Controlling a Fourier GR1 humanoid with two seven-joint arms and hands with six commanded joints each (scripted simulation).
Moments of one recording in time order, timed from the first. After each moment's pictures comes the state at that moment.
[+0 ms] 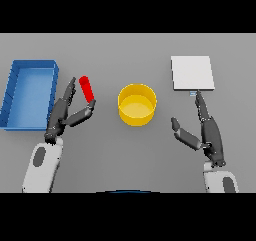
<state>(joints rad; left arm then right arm) -0.17 0.05 -0.06 -1.35 -0.19 0.02 -0.03 0.13 -0.05 0.12 -1.72 0.23 -0.05 -0.09</state>
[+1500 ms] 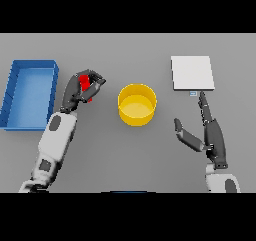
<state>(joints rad) -0.56 0.01 0.07 -0.83 -0.17 0.09 -0.20 0.16 -0.06 0.12 -1.75 0.24 -0.06 -0.10</state>
